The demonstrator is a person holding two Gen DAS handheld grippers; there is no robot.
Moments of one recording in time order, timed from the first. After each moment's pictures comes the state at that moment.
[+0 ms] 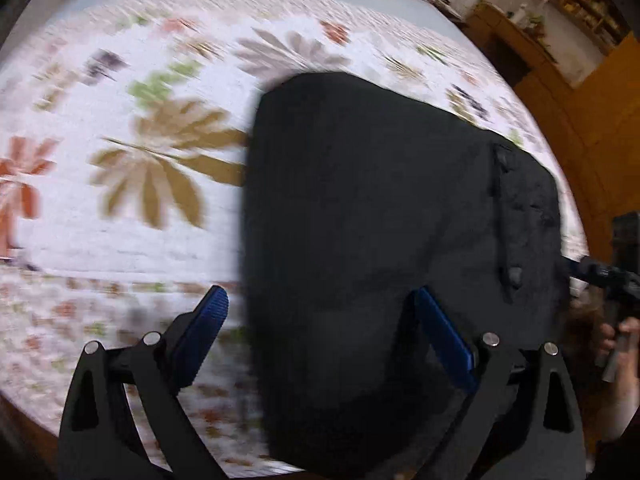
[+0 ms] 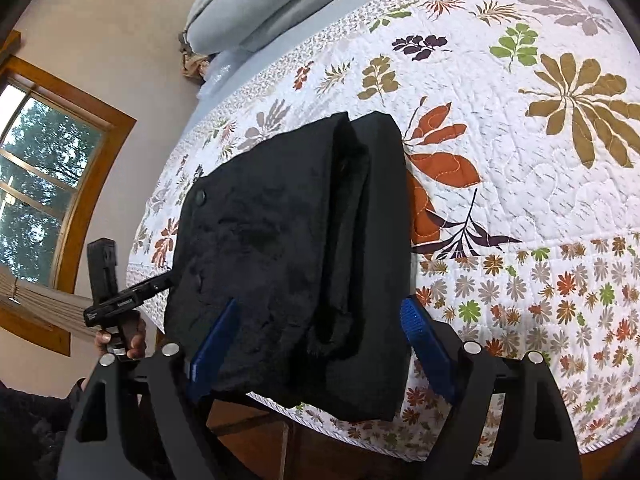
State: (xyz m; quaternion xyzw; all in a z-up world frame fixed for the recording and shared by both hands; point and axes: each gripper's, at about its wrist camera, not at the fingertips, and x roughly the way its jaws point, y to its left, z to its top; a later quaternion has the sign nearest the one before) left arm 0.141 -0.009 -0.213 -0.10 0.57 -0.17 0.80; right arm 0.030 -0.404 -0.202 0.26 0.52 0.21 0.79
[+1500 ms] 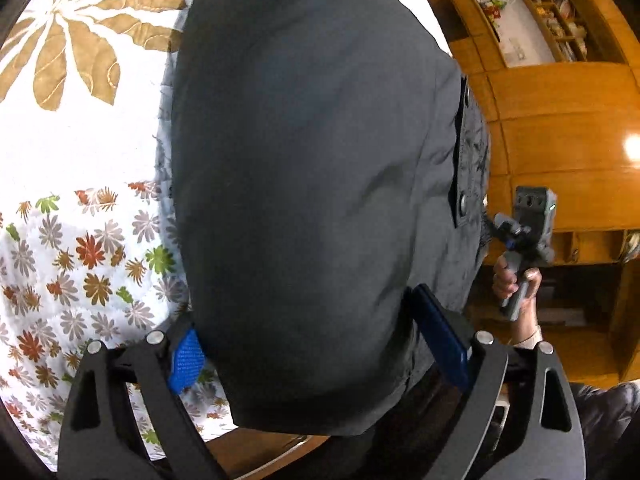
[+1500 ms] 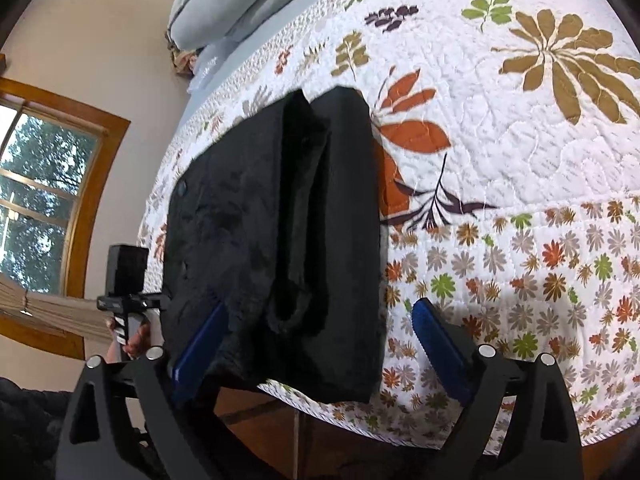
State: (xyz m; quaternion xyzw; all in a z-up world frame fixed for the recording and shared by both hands) left arm 0.140 0.002 -0.262 -0.24 0.65 -0.32 0.64; right arm 0.029 -0.425 -0.223 0.28 0.56 0.21 0.75
